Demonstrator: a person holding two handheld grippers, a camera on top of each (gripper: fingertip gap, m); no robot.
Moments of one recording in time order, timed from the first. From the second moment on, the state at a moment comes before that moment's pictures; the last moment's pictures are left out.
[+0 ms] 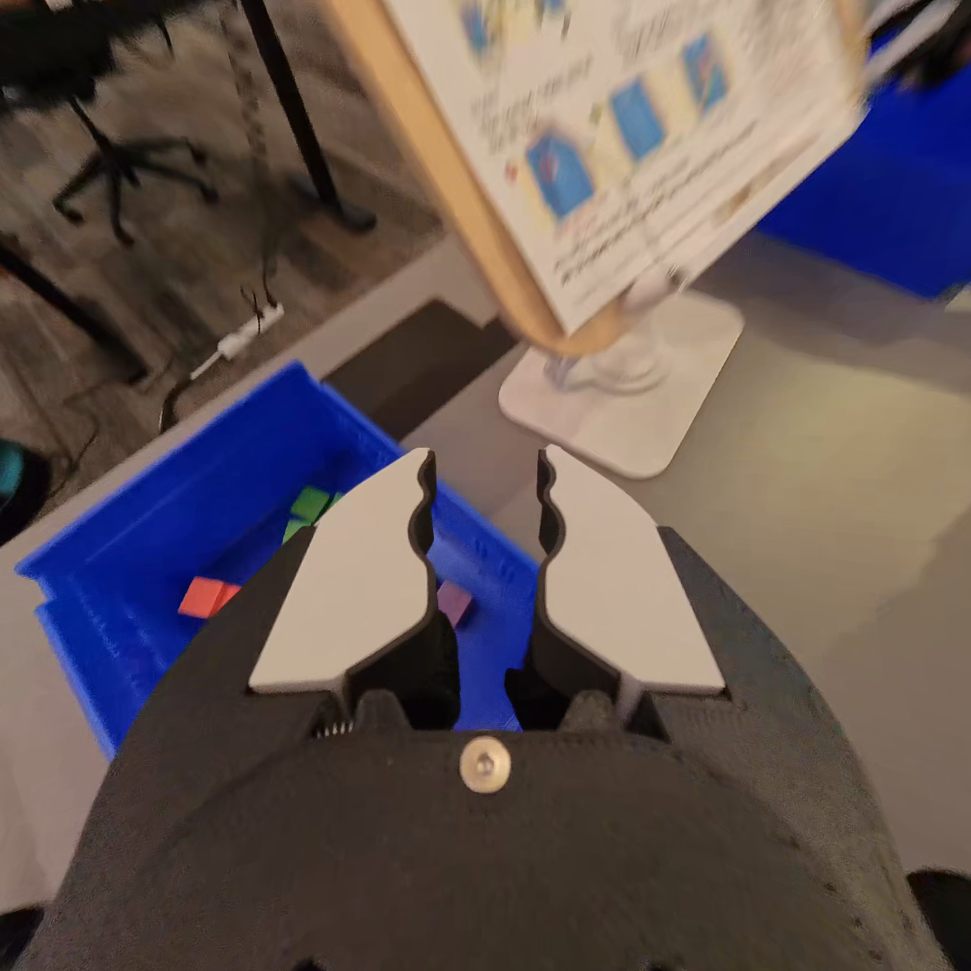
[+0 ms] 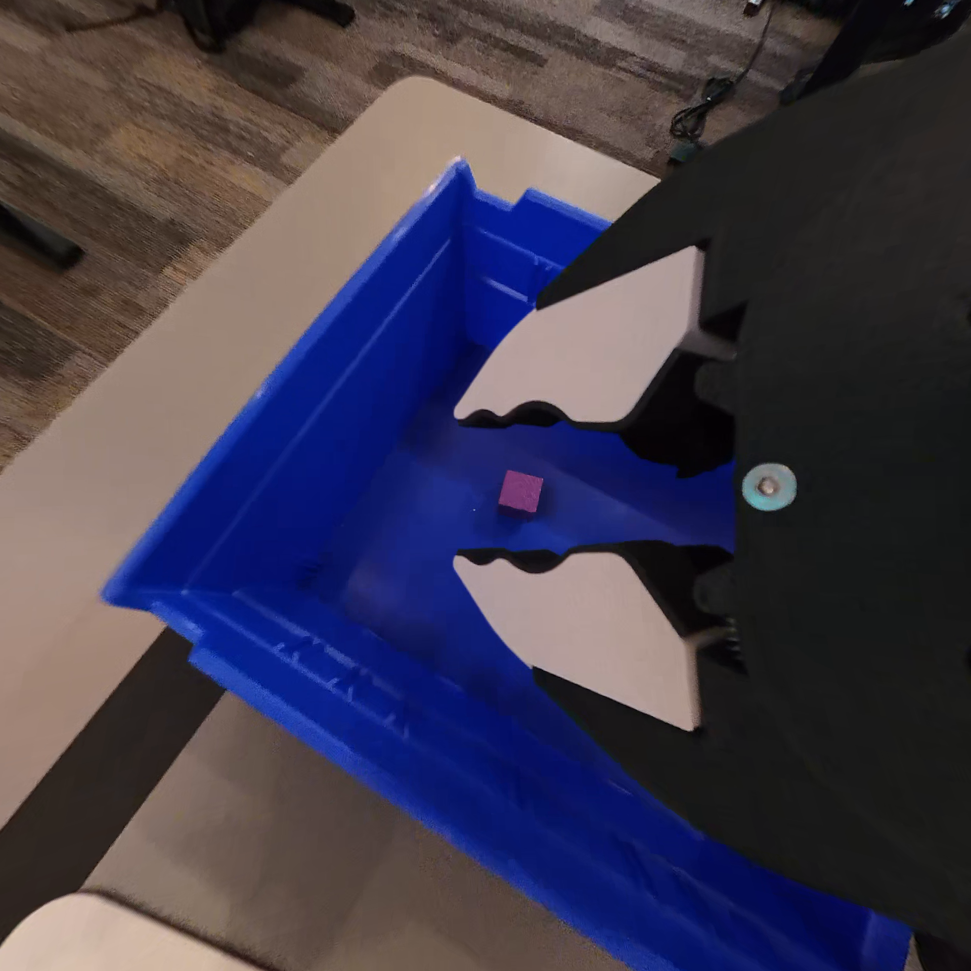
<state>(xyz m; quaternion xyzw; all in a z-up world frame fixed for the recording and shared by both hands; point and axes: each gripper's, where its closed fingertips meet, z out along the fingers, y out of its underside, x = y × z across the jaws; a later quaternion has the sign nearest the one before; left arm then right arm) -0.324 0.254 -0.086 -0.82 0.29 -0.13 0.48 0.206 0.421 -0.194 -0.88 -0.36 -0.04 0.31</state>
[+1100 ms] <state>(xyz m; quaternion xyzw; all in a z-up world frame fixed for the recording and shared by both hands) -0.376 0.261 -0.144 -0.87 0.27 -0.09 0.40 0.120 0.381 -0.057 -0.71 -0.45 -0.04 0.55</state>
